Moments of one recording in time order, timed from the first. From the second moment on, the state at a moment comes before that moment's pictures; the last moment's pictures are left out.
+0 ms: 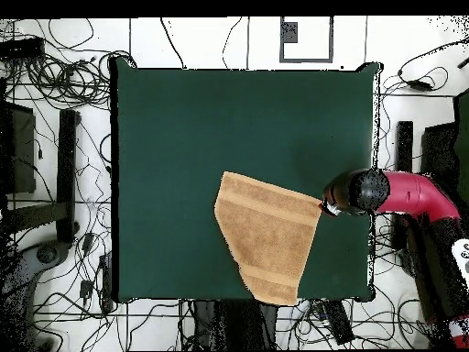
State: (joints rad) arm -0.88 -0.43 0.56 1.43 -0.78 0.99 0.68
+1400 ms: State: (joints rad) arm -0.78 -0.45 0.47 1.47 -0.69 0.94 0.68
